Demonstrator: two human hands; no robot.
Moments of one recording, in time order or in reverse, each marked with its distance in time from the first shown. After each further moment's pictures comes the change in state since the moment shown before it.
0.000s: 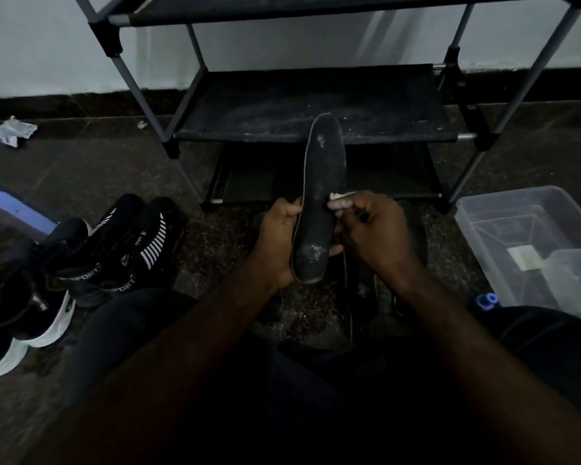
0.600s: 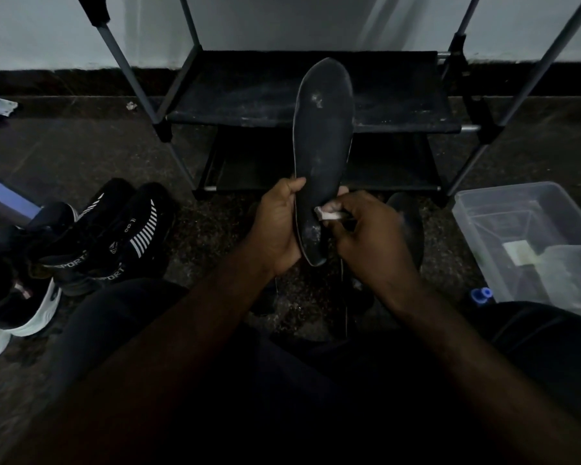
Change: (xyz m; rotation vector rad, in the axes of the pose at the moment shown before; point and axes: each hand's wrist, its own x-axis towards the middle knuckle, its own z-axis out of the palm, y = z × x) left_hand -0.003 0.009 0.014 -0.010 -0.013 0.083; right_hand -0.022 -0.019 0.003 -0.285 0.004 -0.189
